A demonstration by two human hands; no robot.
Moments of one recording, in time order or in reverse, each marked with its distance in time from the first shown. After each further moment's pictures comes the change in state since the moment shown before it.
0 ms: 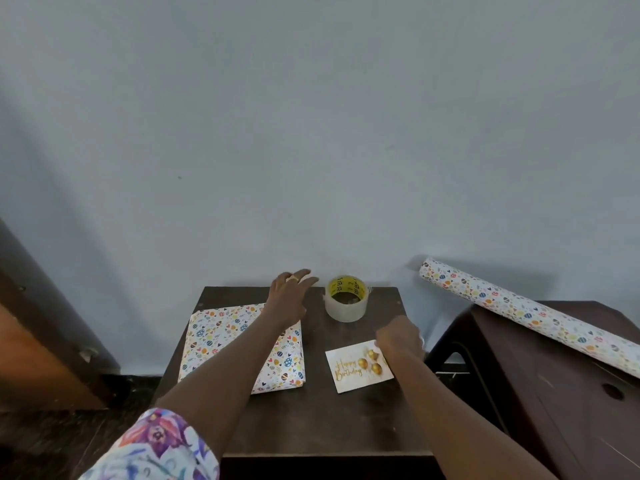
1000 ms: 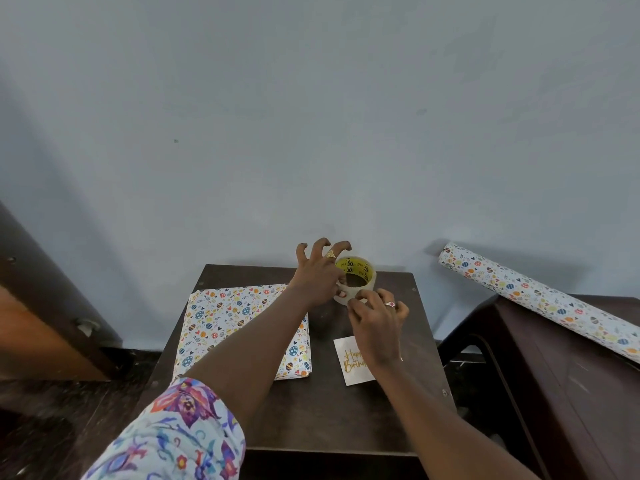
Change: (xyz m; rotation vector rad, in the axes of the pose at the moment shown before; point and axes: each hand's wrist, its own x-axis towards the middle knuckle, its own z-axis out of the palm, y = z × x) left_hand 0.018 0.035 -0.007 0.193 -0.020 0.155; right_hand -0.004 -0.009 0.062 -0.066 0.587 -0.847
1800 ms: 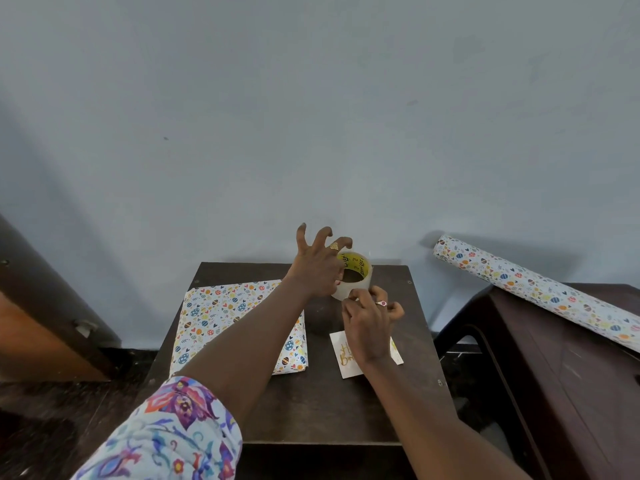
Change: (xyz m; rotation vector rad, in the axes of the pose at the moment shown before) left_hand 0.003 0.004 -0.010 0.213 0.033 0.068; right_hand -0.008 -0.004 0.009 -0.034 0.068 0.029
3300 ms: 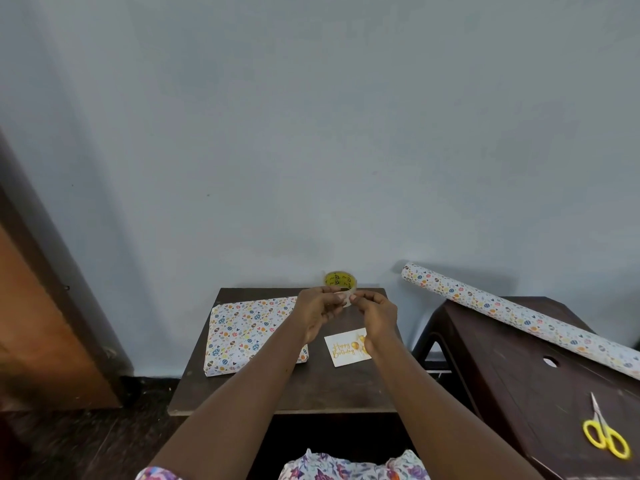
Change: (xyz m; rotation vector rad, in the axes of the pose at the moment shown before) left_hand -0.107 0.050 -0.091 -2.112 -0.013 -0.622; right_hand 0.033 -0.036 -0.148 1.211 -0.196 1.060
